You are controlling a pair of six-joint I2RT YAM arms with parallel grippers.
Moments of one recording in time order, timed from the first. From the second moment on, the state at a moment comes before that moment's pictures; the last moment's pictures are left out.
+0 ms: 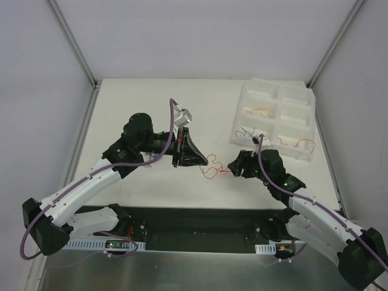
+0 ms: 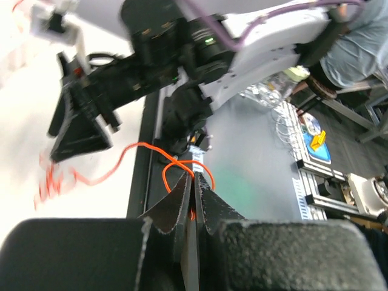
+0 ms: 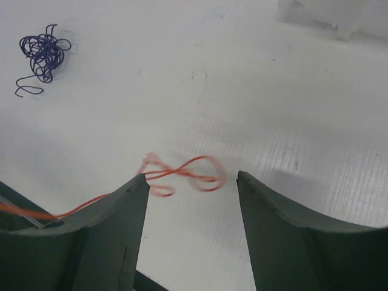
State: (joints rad) left arm -0.75 1.04 1.01 -0.03 0.93 -0.50; right arm 0.58 0.81 0.39 -0.10 -0.02 0.51
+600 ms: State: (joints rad) left arm -0.67 1.15 0.72 -0.16 0.80 -0.51; right arm 0.58 1.03 0.50 -0.25 -0.14 0.54
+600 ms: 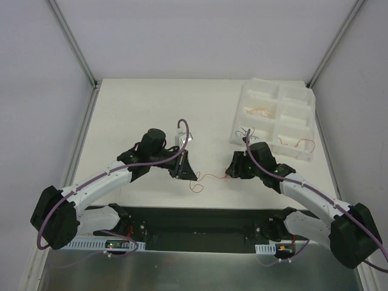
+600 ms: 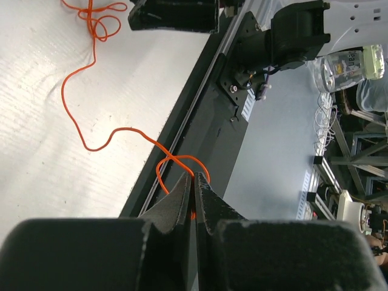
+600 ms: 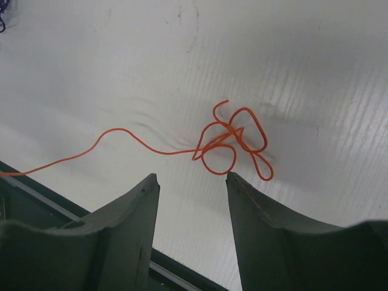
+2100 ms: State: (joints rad) left arm -0.67 1.05 0.69 -0.22 0.77 -0.50; right arm 0.74 1.34 0.73 -0.39 0.16 0.58
